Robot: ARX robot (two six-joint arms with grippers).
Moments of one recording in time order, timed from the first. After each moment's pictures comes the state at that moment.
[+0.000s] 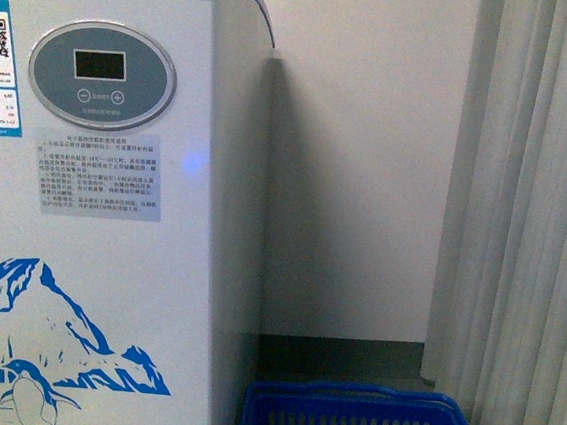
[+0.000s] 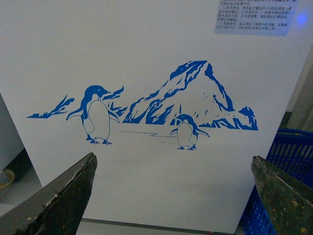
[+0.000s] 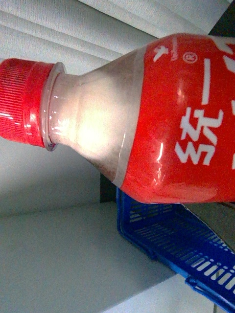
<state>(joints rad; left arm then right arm) 0.00 0.00 0.01 0.00 0.00 0.00 0.00 0.01 0.01 -0.01 0.00 0.00</state>
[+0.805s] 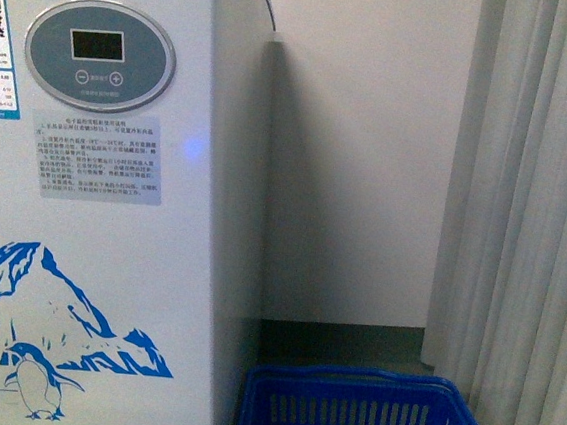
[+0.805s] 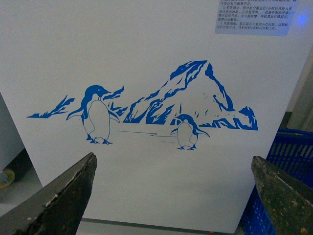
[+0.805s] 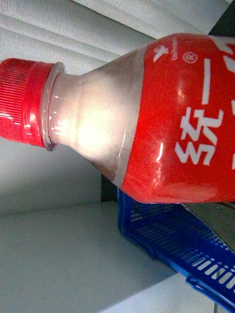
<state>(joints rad) 0.00 0.00 0.01 0.00 0.00 0.00 0.00 0.01 0.01 -0.01 0.00 0.00</state>
